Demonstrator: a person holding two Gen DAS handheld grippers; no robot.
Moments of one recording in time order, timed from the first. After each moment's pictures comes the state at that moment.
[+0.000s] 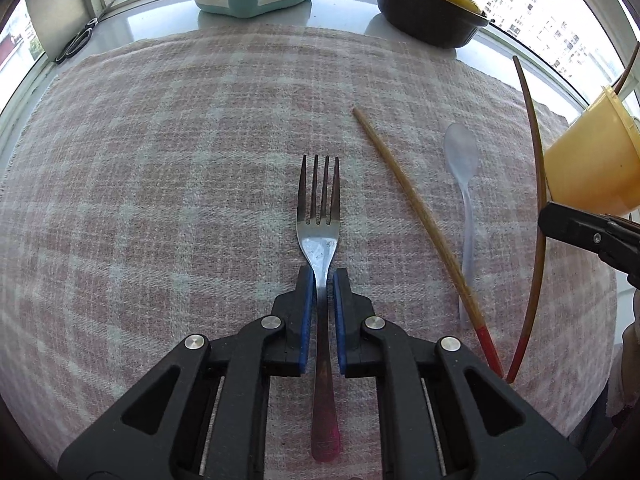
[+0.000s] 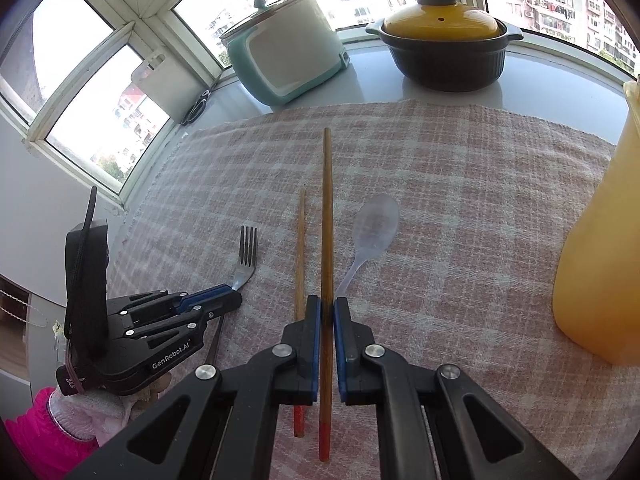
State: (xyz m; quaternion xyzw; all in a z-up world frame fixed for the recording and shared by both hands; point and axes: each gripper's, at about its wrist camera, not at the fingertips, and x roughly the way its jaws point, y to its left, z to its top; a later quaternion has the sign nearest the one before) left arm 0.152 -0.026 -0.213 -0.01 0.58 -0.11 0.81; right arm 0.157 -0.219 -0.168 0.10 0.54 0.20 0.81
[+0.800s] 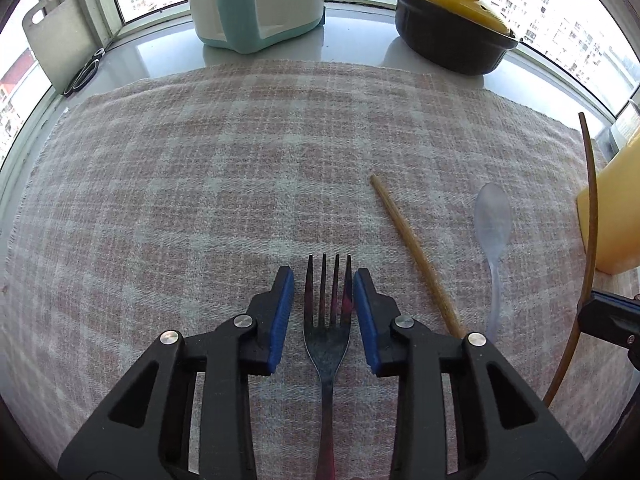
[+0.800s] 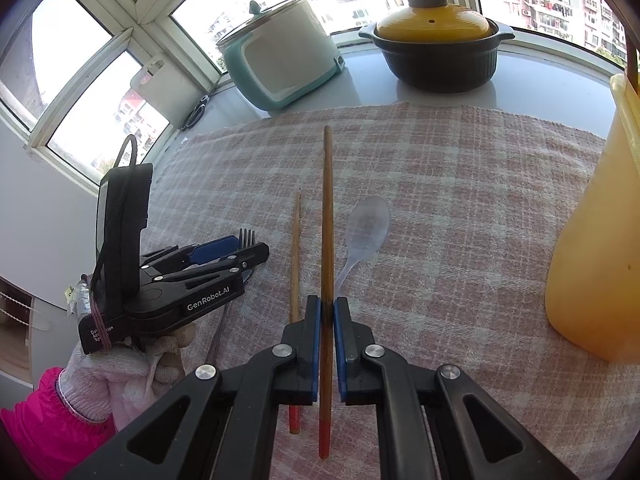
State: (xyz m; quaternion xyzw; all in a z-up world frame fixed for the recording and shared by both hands) left arm 0.205 -0.046 -0.215 0.02 0.55 -0.07 0.84; right arm 0.154 -0.228 -0.165 0.11 0.54 0.20 0.81
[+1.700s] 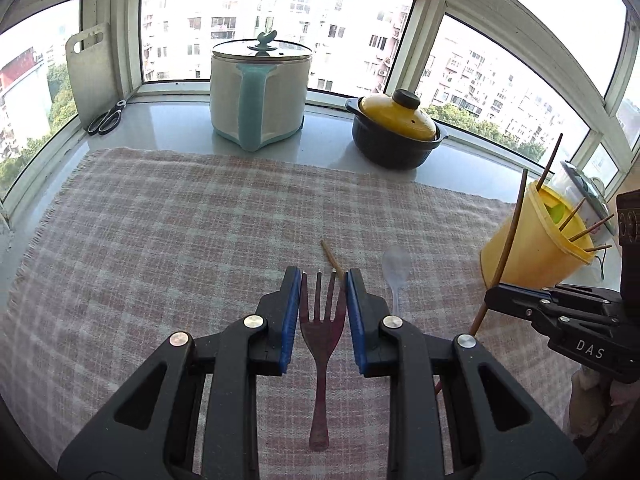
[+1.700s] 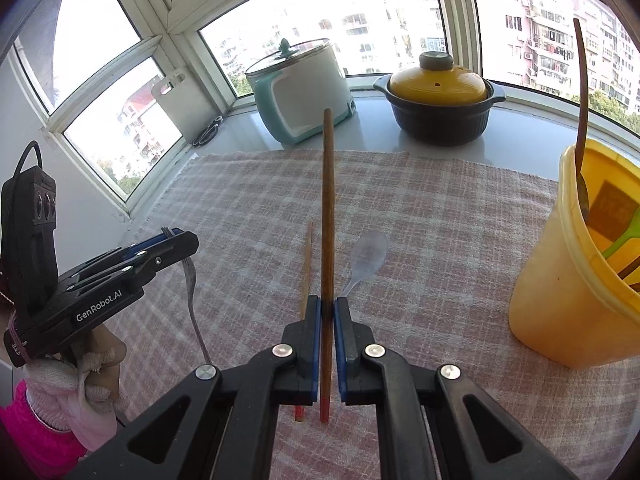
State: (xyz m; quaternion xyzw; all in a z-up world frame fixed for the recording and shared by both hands) left arm 0.124 -0.016 -0.111 -0.06 0.42 -0.12 0.90; right arm 0.117 -0.224 -0.116 0.06 0.47 0.19 0.86
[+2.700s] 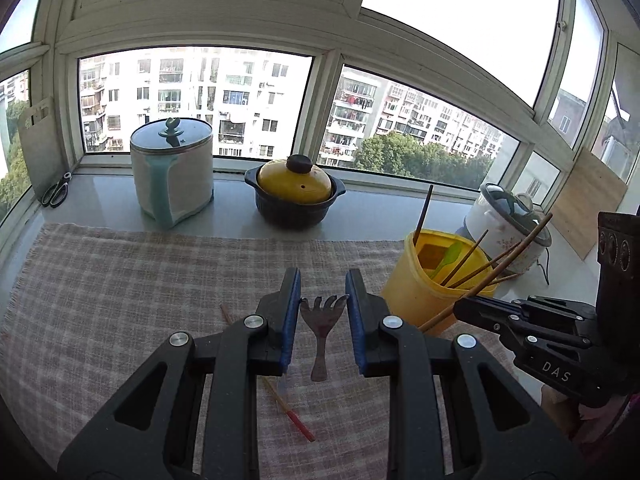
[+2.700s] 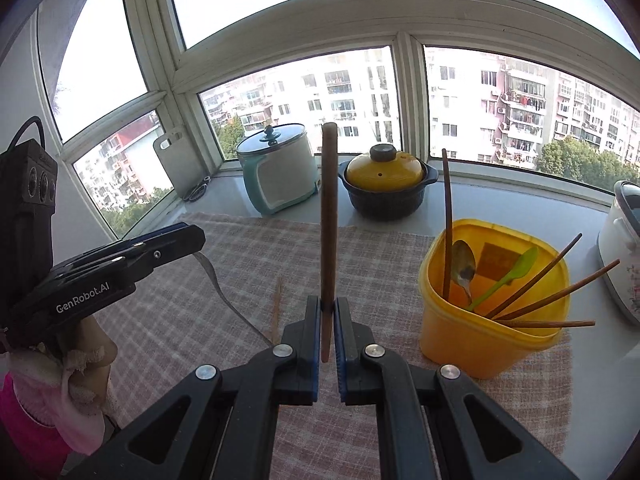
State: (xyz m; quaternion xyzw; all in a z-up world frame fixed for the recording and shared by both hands) left arm 0.098 -0.089 -0.021 -0.06 0.34 -0.22 0.91; right arm 0.056 -0.283 -0.032 0.04 0.37 0.13 0.92
